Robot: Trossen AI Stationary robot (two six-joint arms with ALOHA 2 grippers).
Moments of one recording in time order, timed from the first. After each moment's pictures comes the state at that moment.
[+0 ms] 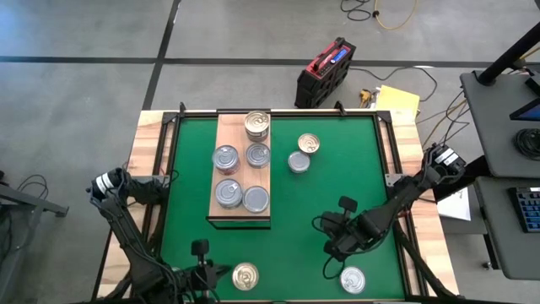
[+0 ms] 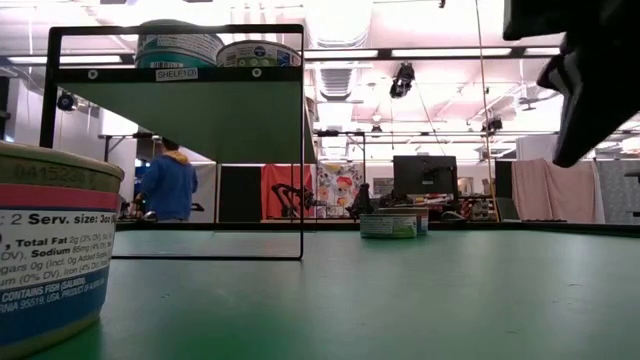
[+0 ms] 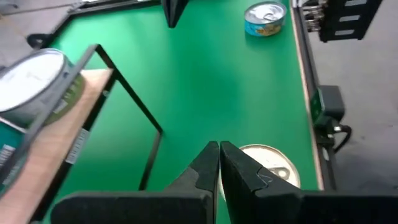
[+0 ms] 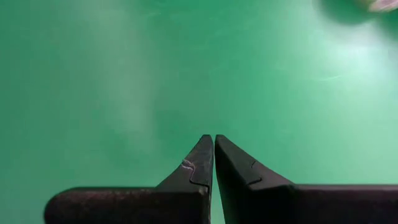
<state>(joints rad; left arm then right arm) -1.03 1.78 1.46 -0.87 -0.94 -0.93 0.63 1.62 1.07 -0.88 0.42 0.96</state>
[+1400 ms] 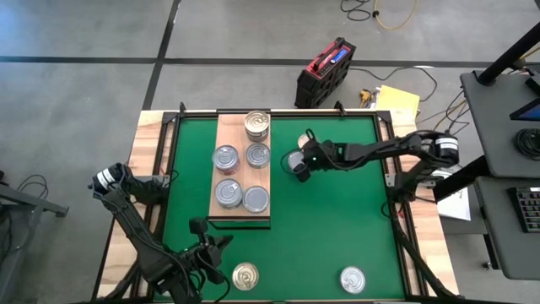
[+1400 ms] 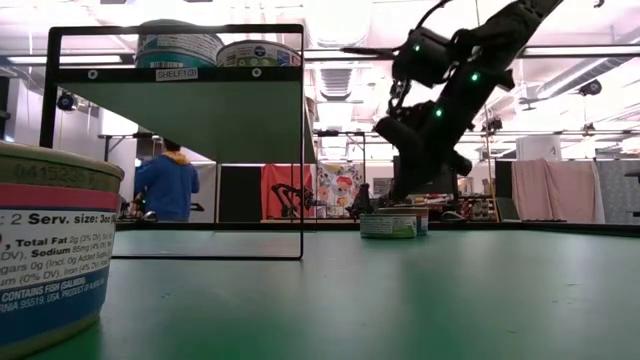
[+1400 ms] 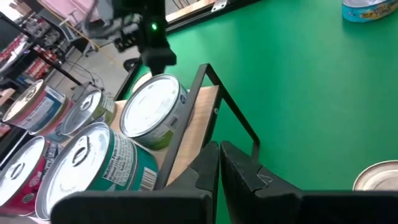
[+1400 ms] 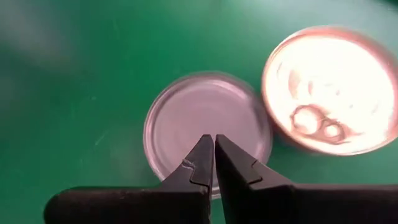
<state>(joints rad) -0.94 1.75 1.45 -1.16 -1.10 -0.93 -0.22 1.58 0.83 -0.17 0.25 0.53</state>
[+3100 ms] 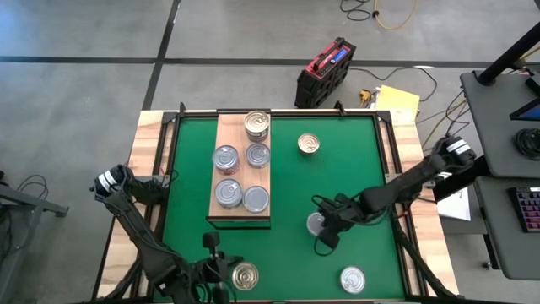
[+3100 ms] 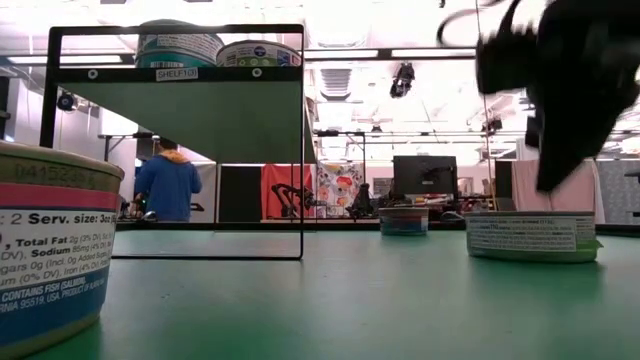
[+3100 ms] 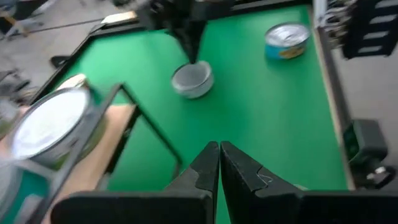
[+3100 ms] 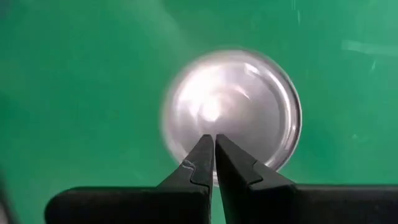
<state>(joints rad) -0.93 1.77 1.45 -0.75 -0.97 -0.76 0.44 1.46 0.82 -0.47 0.11 0.95</state>
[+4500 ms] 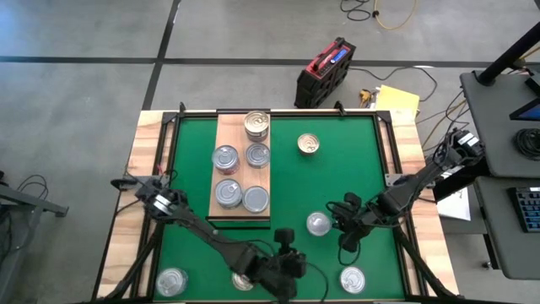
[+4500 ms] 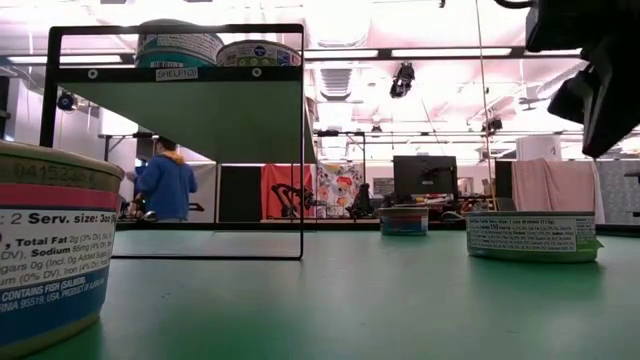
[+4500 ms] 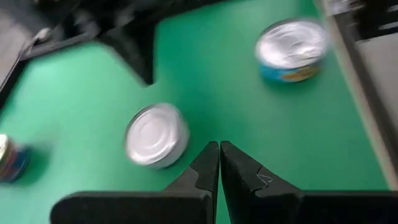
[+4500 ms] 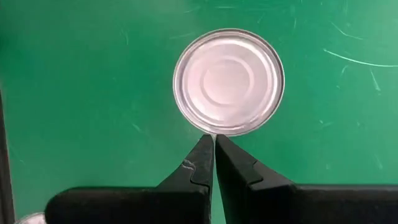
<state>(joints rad) -0.58 2.26 2.03 -0.63 -0.65 -0.25 0.58 1.29 0.76 -0.55 0.21 0.84</state>
